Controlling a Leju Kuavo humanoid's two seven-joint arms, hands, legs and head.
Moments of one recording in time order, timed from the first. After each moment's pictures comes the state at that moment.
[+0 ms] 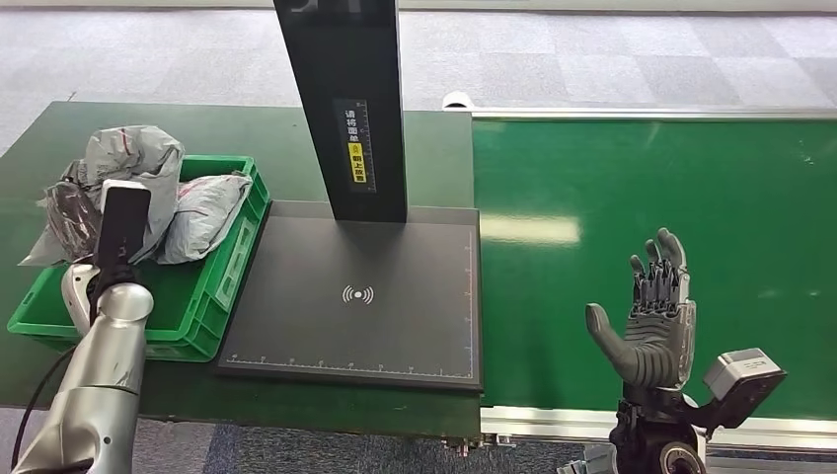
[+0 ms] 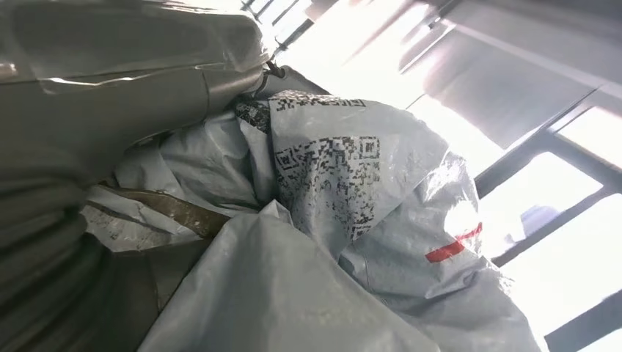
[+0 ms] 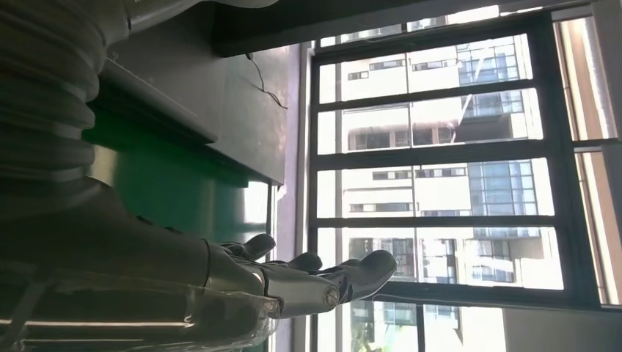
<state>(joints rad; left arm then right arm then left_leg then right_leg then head) -0.60 0.08 0.14 -0.98 -0.71 0.65 -0.35 0.02 0.12 -0.02 -1.59 -0.08 0.08 -0.41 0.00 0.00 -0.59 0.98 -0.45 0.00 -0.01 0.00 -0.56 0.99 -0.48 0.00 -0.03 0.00</state>
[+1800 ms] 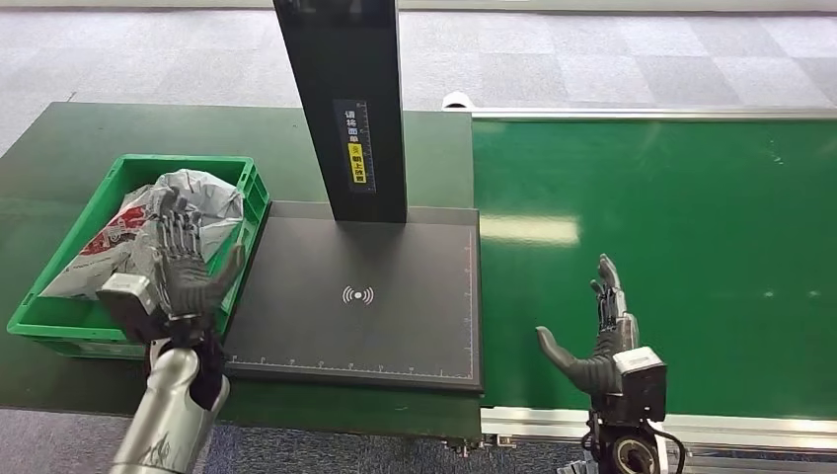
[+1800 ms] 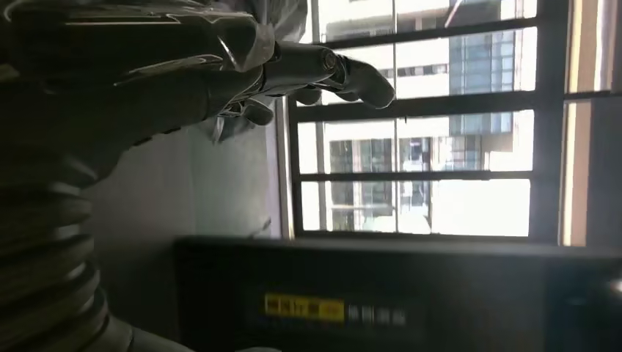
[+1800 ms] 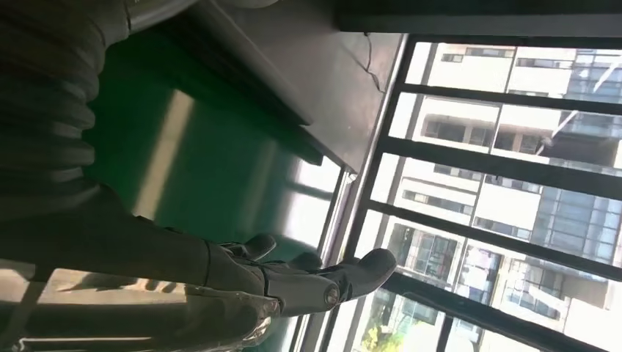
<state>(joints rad) -0.27 -0.06 -0.11 -1.27 0.08 0.19 -0.70 -0.02 0.06 0.06 -1.27 0.19 -0.07 -0.58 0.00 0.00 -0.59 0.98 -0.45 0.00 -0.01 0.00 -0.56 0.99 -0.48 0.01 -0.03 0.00</state>
